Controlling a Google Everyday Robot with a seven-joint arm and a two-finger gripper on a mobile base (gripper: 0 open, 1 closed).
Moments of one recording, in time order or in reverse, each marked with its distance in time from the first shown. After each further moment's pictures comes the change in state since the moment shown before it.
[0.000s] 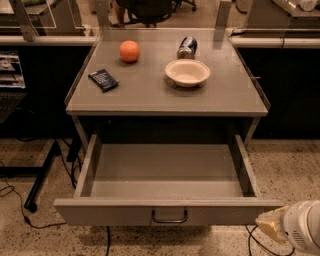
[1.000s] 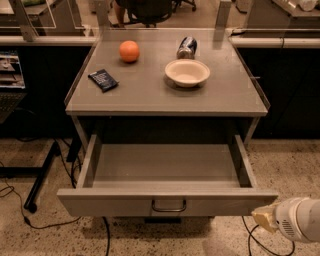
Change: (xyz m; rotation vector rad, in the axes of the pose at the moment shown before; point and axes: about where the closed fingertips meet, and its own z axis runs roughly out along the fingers) arm 0.010 -0.037 0.060 0.007 -0.043 0.117
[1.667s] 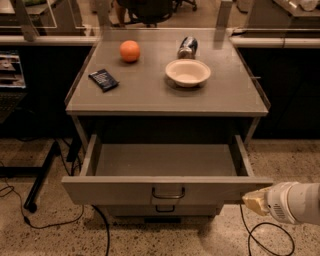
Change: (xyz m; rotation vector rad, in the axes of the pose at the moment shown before) arm -0.041 -0.004 0.012 -0.039 -0.072 -0.056
